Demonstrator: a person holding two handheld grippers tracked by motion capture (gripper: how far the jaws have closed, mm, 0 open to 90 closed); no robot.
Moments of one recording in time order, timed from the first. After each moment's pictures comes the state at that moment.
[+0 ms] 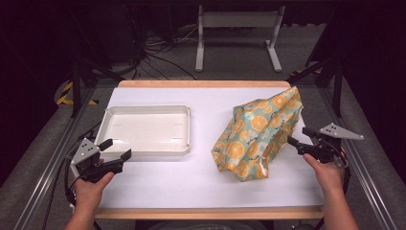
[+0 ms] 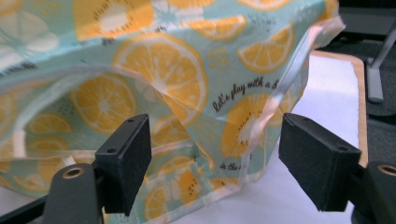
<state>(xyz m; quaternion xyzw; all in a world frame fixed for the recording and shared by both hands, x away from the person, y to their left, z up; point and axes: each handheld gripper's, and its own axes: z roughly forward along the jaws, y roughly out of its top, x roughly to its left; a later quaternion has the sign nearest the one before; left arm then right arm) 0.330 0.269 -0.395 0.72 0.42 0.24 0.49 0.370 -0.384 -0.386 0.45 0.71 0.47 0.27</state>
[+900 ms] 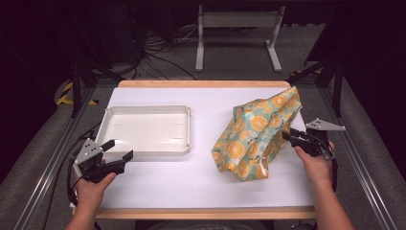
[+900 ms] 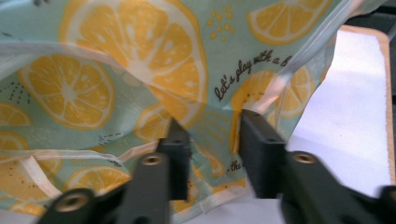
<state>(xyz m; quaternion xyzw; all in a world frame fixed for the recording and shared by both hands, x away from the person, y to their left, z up) 0.332 0.266 -0.398 0.73 0.42 0.24 0.48 0.398 -0.369 -0.398 0.46 0.74 0.43 0.25</state>
